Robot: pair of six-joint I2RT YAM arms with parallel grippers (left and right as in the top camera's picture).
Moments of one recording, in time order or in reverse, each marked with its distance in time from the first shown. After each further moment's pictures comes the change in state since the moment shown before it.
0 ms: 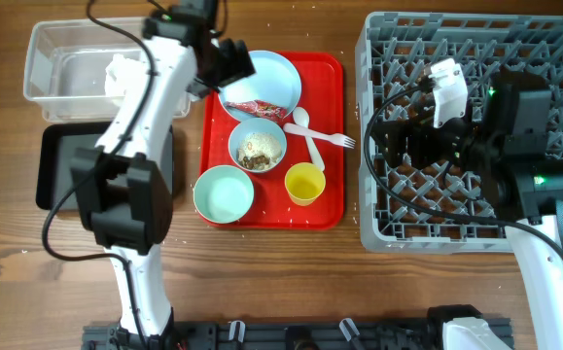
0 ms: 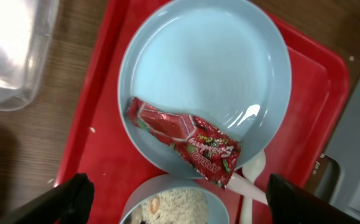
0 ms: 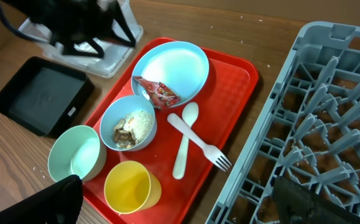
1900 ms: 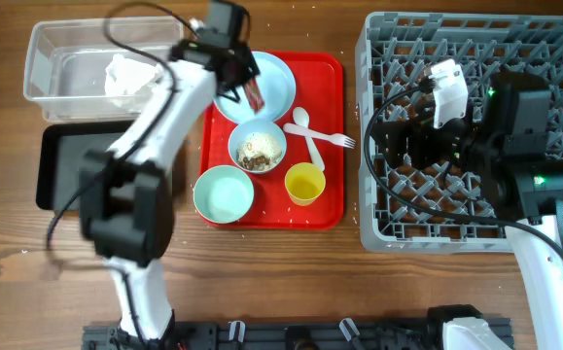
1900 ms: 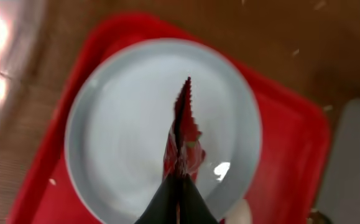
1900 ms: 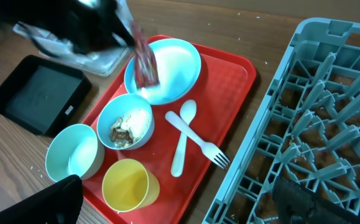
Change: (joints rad) left arm -0.051 -0.085 -0.219 0.357 -0.124 -0.085; right arm 0.000 0.000 0.000 -0.008 0.011 0.000
